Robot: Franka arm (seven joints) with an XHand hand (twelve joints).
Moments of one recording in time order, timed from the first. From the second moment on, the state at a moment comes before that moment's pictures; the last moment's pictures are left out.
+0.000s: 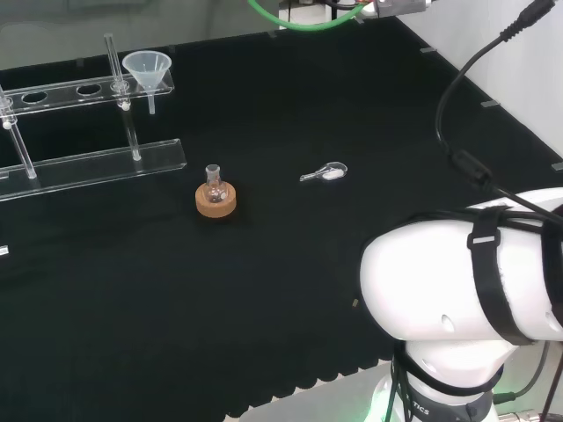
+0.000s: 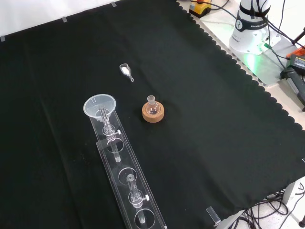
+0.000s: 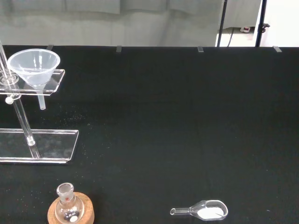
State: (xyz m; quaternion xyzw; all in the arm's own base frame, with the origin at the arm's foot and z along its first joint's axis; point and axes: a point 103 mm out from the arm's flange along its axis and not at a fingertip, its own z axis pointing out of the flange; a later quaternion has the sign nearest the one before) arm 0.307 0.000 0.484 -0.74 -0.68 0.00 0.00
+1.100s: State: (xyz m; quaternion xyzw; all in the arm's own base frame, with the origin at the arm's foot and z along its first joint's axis) arm 0.366 0.000 0.456 -0.70 -0.71 -0.07 0.00
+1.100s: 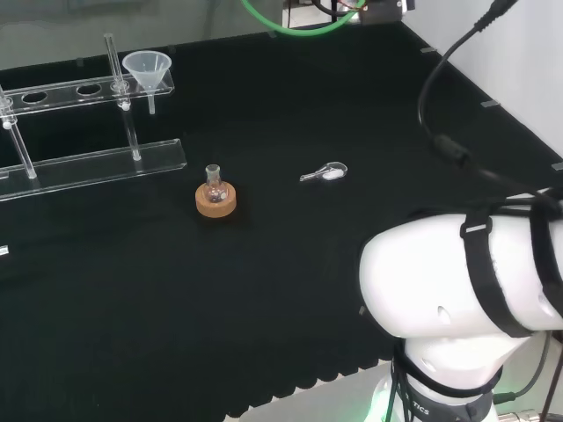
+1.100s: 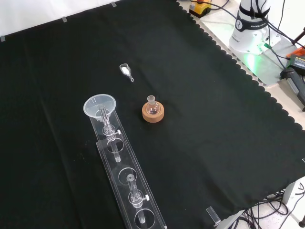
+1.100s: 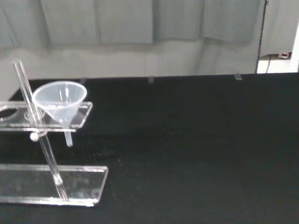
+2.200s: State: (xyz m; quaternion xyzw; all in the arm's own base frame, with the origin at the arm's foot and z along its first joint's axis) arm 0.536 0.028 0.355 -0.68 -0.72 -0.12 0.10
